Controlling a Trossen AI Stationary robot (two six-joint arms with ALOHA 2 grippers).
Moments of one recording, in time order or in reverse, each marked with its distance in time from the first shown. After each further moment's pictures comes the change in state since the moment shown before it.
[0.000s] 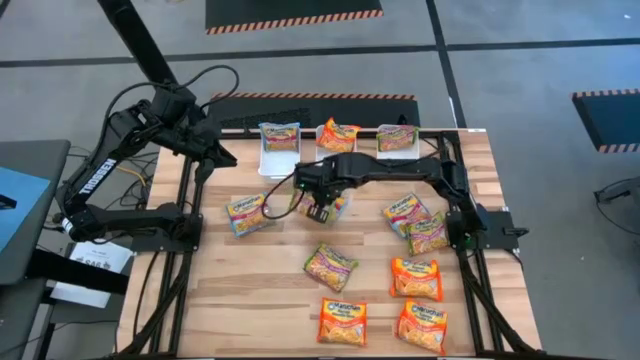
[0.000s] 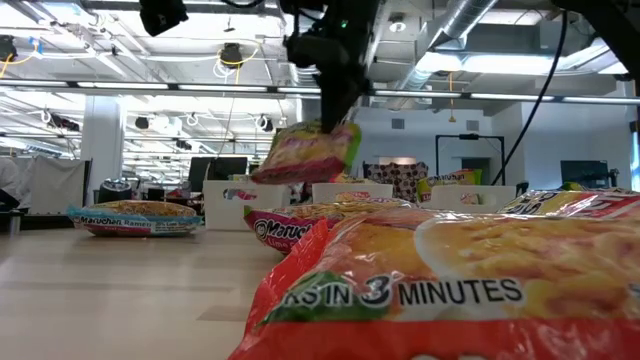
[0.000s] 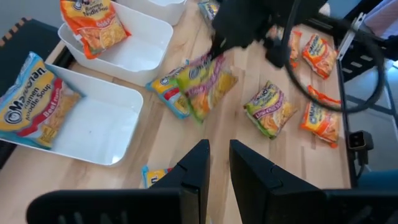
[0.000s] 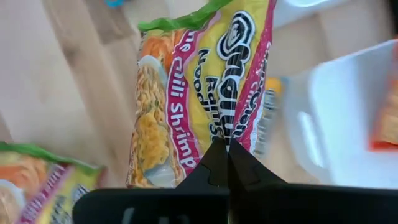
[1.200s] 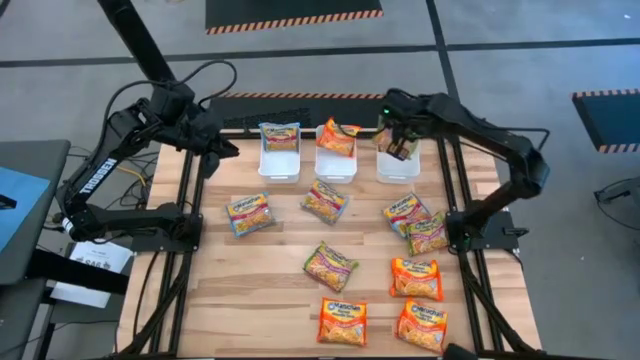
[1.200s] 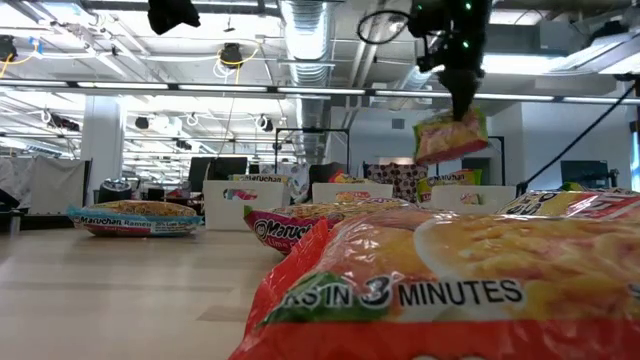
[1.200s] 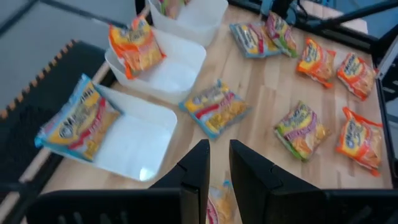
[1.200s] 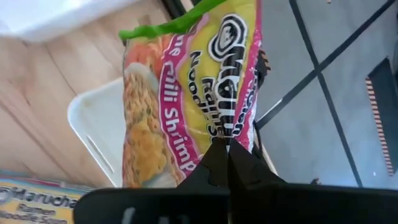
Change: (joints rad) left arm 0.000 0.003 0.000 0.102 -0.109 -0.025; right arm -0.502 -0.611 -0.542 -0.039 0.270 -0.384
